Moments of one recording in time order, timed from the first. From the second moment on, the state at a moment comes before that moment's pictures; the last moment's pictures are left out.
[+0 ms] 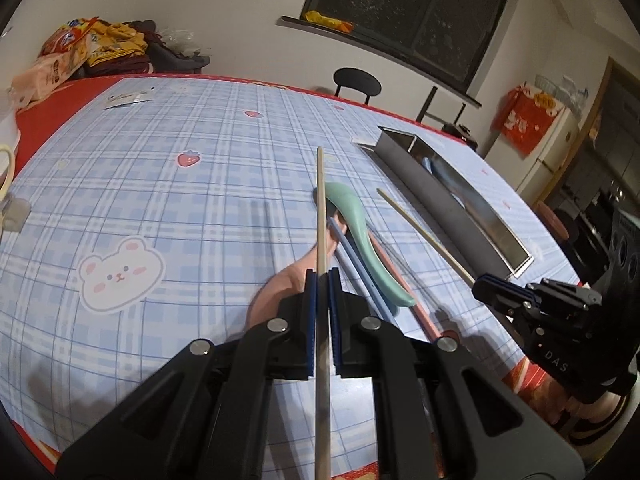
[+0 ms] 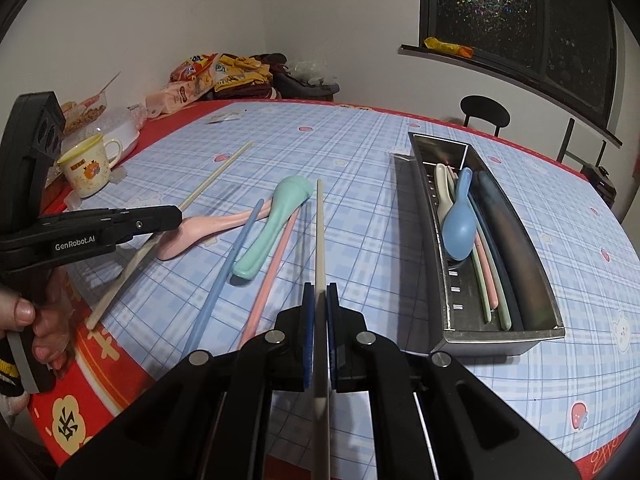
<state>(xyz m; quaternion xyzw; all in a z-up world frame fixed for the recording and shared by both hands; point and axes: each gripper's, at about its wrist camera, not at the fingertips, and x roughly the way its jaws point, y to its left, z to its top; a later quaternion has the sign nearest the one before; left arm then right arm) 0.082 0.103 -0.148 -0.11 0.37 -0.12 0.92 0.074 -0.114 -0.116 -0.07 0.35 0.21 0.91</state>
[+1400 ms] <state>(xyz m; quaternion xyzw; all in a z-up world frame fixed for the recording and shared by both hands) 0.215 -0.045 -0.086 -0.23 0.36 -0.18 0.88 0.188 -0.273 -0.100 0.19 0.31 0.20 0.91</state>
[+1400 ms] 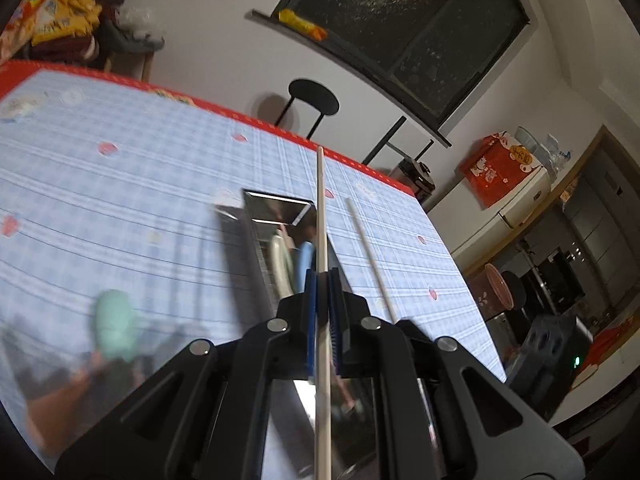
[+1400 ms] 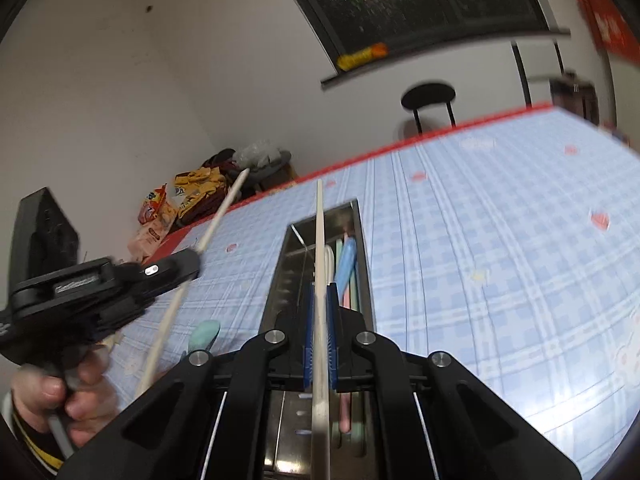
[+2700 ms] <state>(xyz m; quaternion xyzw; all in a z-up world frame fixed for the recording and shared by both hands) 0.263 -0.078 -0.149 -0.26 0.42 -0.12 0.86 0.202 -0.264 -0.124 0.19 0.36 0.17 0.90</state>
